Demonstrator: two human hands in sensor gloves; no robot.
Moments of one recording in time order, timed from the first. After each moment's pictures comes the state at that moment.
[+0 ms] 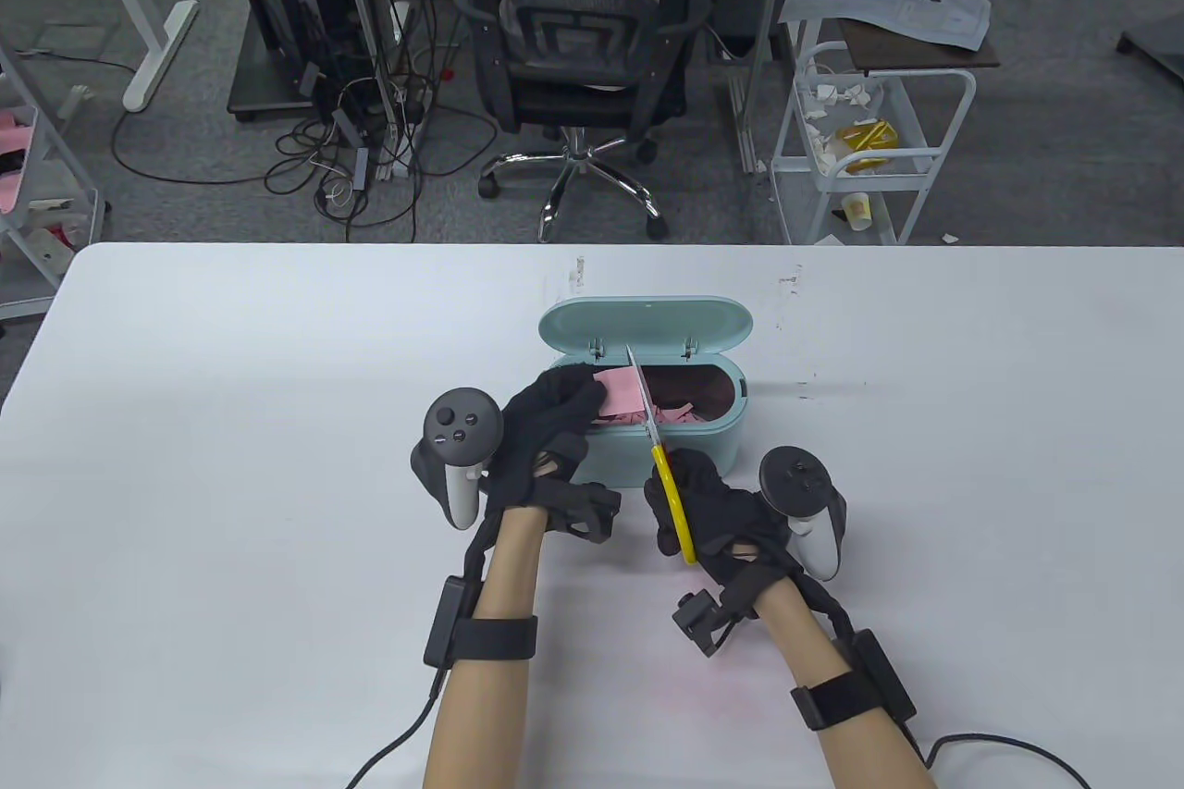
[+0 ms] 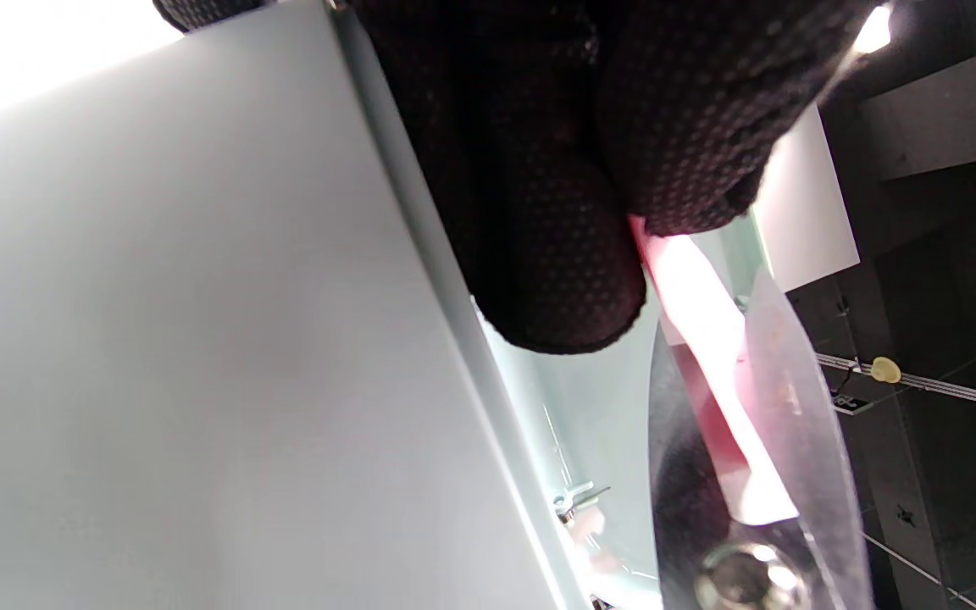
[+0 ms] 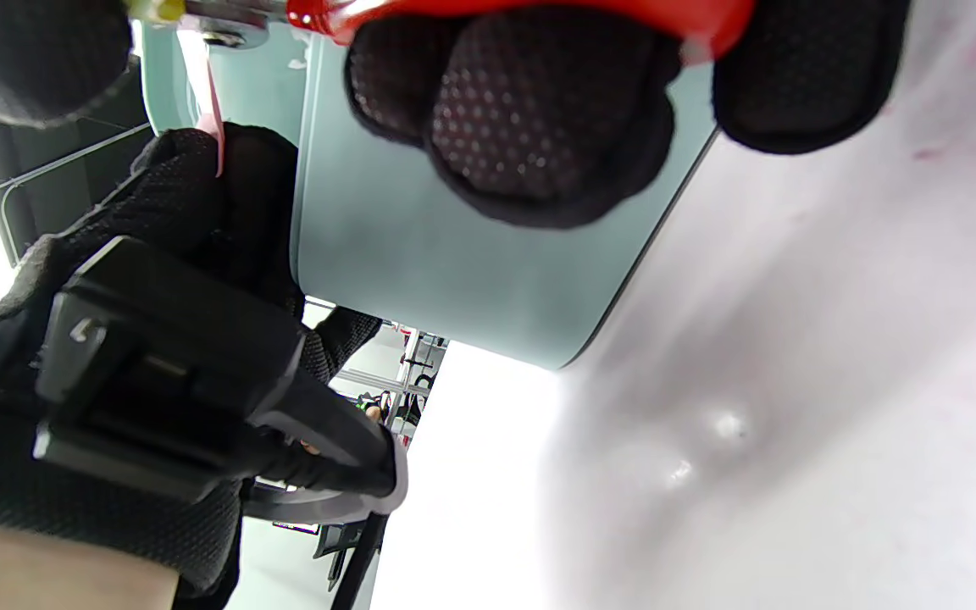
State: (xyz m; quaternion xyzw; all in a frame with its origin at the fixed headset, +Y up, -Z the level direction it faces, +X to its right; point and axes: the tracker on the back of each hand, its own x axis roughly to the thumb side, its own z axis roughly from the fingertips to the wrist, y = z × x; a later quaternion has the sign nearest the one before) left_hand -0.126 -0.708 -0.379 0.08 0.01 0.57 0.82; right_hand 0.132 -0.763 -0.335 0.07 0.13 0.80 0.58
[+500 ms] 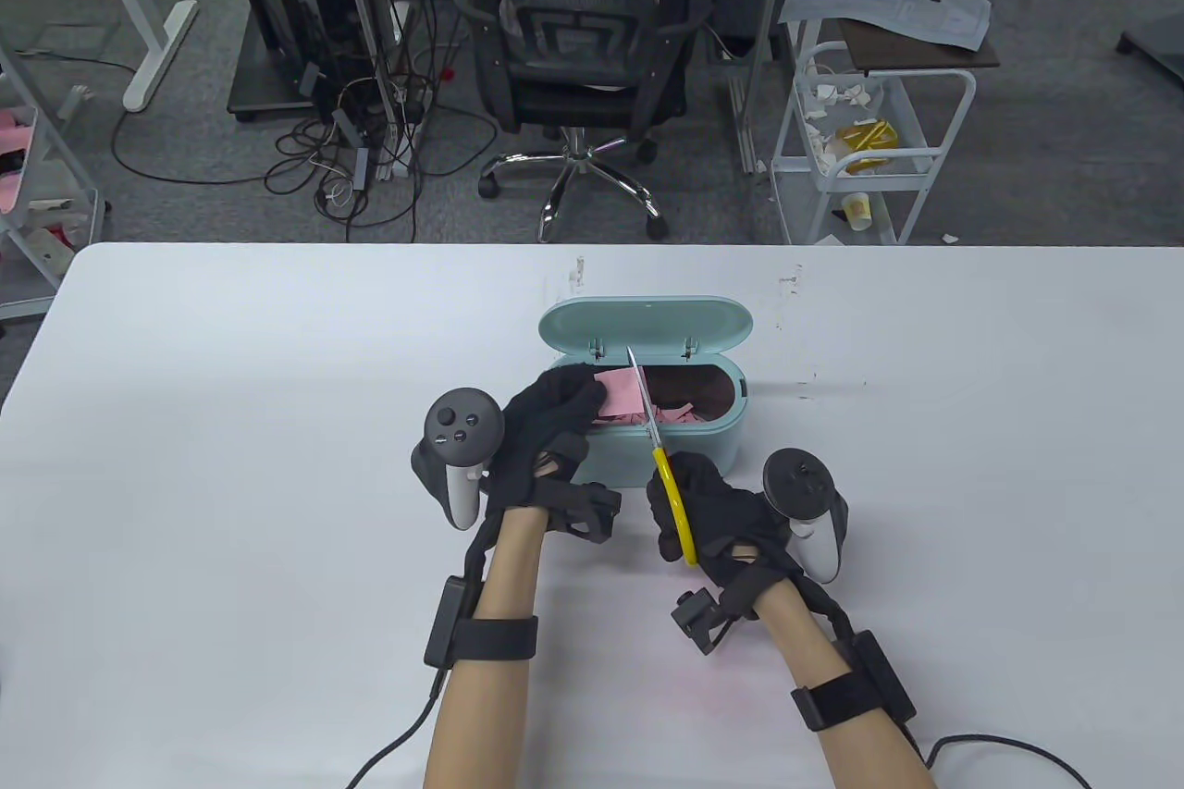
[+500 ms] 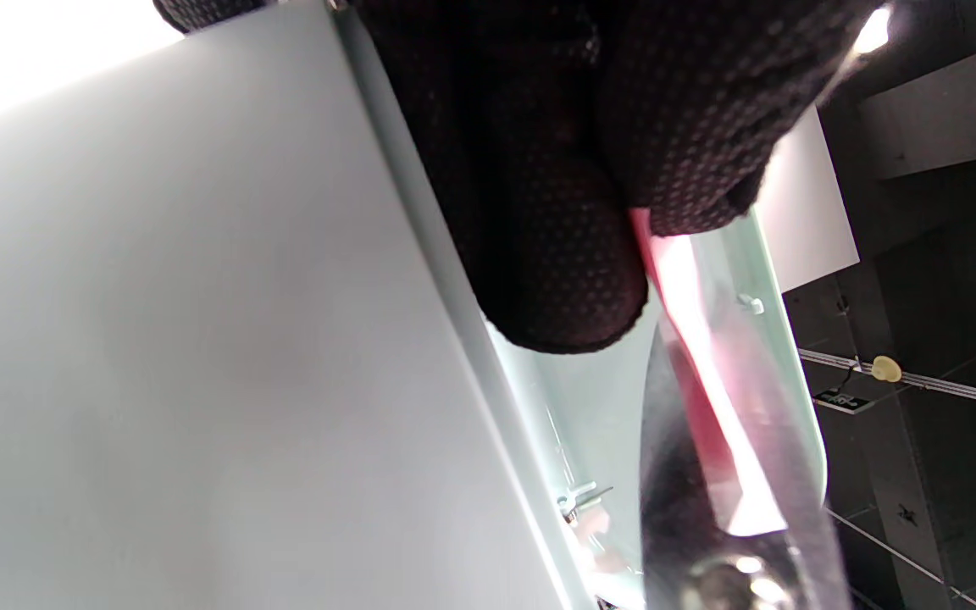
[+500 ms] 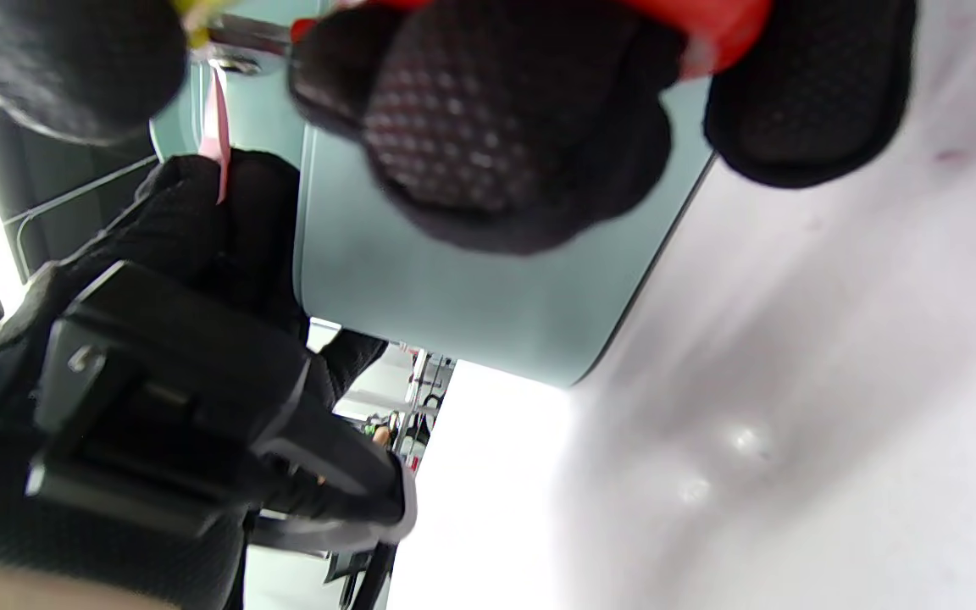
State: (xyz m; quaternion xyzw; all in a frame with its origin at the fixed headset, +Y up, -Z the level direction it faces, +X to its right) left_hand -0.126 -0.708 -0.378 0.08 0.01 0.56 0.82; right_hand 0.133 -0.762 -0.334 0.05 0.11 0.79 0.60
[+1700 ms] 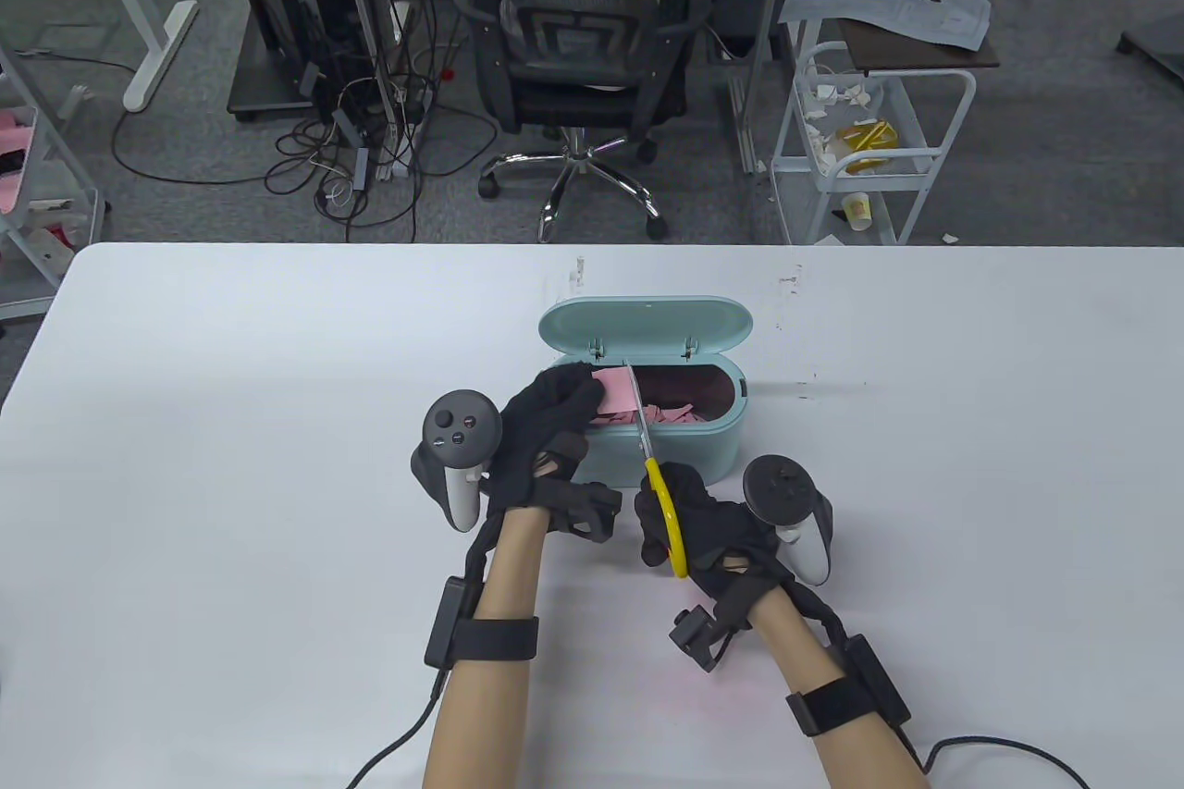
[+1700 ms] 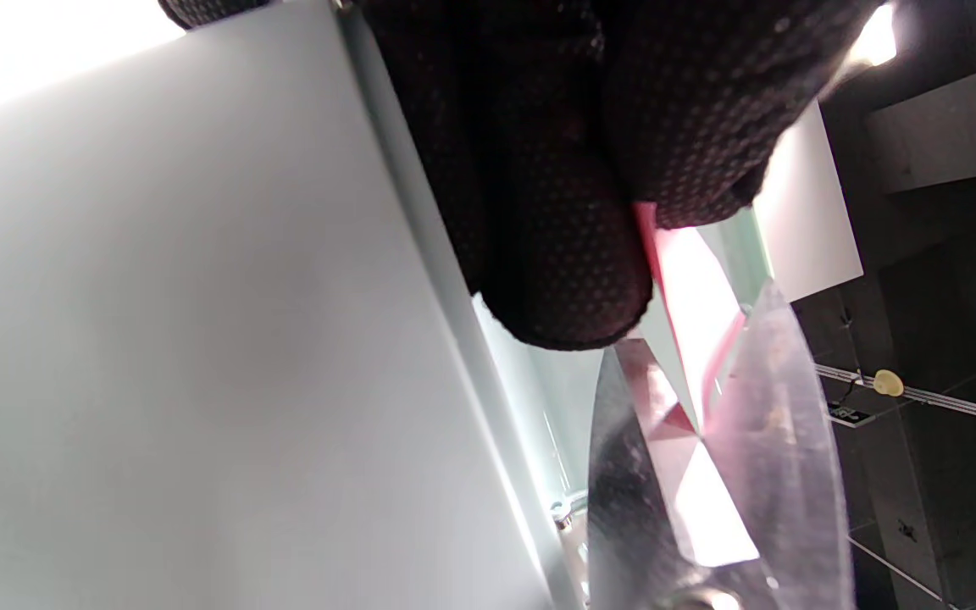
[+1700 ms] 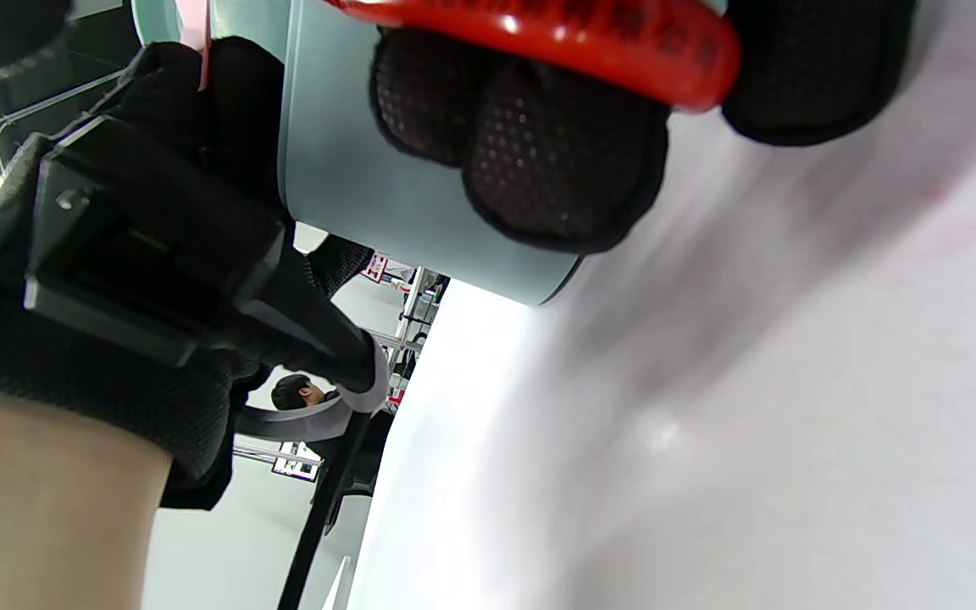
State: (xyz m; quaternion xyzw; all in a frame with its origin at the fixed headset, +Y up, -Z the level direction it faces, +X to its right) left_hand -0.126 -0.709 -0.378 0.08 0.01 0.57 0.81; right_hand 0.120 -0.768 -0.328 0.10 0.16 0.80 0.57
